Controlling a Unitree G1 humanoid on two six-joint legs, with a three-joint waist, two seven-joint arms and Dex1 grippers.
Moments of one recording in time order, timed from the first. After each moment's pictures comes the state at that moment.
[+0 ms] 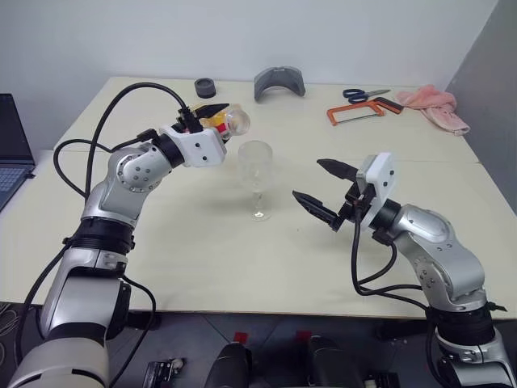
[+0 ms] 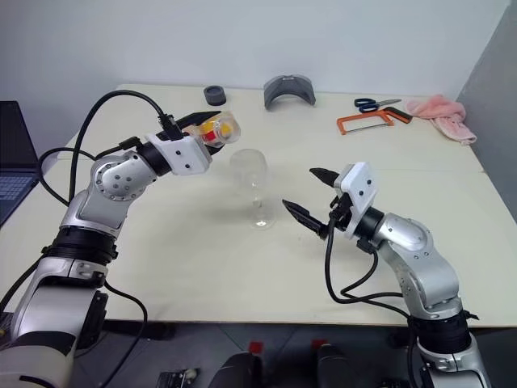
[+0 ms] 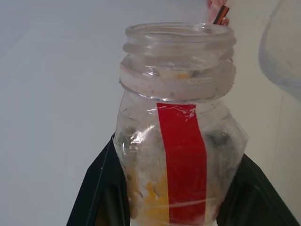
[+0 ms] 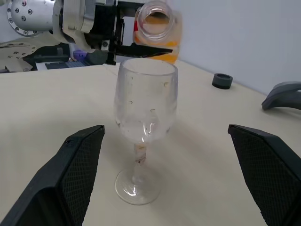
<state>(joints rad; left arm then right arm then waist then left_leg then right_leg) -0.89 0.68 -0.14 0.58 0.34 -0.66 -0.46 -0.38 -0.45 0.03 -0.42 0.43 0.47 0.66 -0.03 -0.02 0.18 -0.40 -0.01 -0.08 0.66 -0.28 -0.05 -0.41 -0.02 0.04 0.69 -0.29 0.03</state>
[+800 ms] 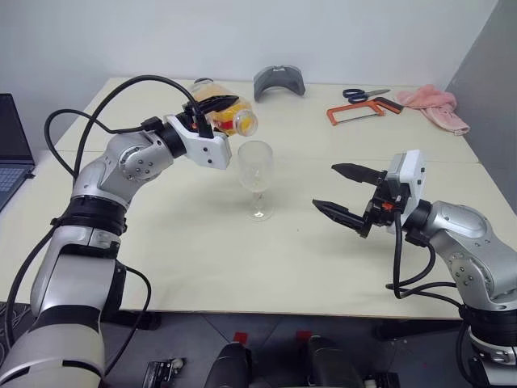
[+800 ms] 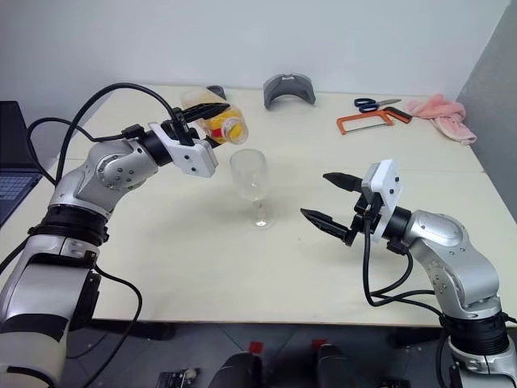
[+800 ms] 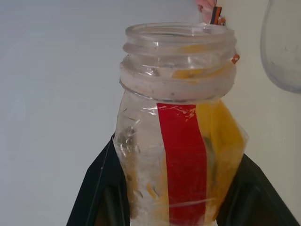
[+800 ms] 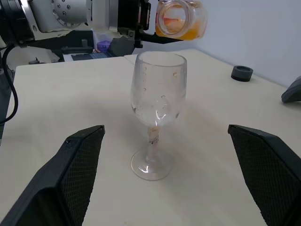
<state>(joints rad) -1.03 0.72 -0.21 0.72 0.57 -0.87 -0.28 -0.36 -0.60 -0.05 -0.43 0.57 0.52 0.78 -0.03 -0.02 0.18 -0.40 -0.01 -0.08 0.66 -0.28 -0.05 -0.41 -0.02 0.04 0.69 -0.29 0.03</state>
